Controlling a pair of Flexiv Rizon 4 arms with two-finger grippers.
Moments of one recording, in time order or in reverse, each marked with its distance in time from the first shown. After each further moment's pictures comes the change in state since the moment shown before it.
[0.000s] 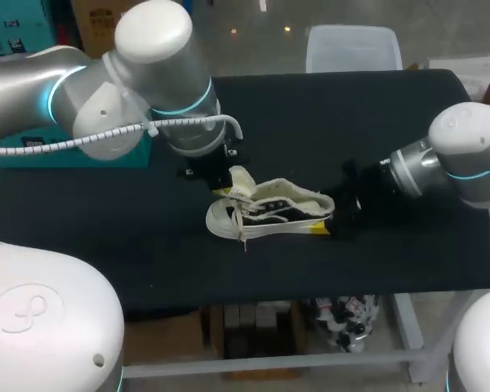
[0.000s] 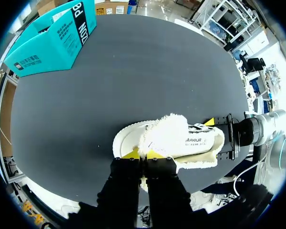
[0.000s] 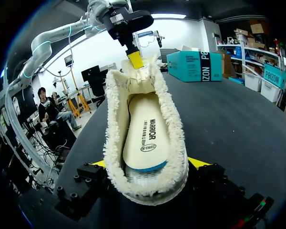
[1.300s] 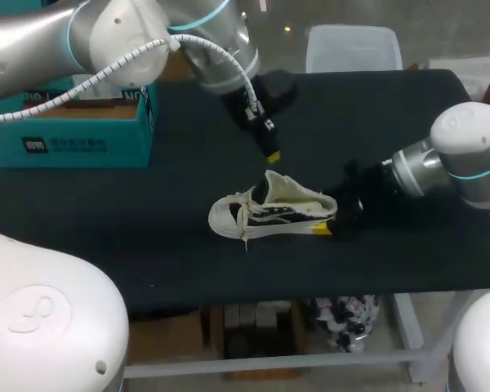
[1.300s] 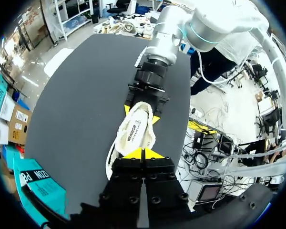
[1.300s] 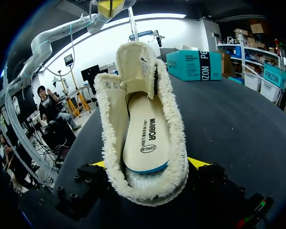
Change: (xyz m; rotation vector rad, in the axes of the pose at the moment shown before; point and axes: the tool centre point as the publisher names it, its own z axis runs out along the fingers) left arm 0.110 -0.002 -0.084 -0.082 0.256 1.218; right arm 0.000 -0.003 -0.003 0.002 -0.003 0.000
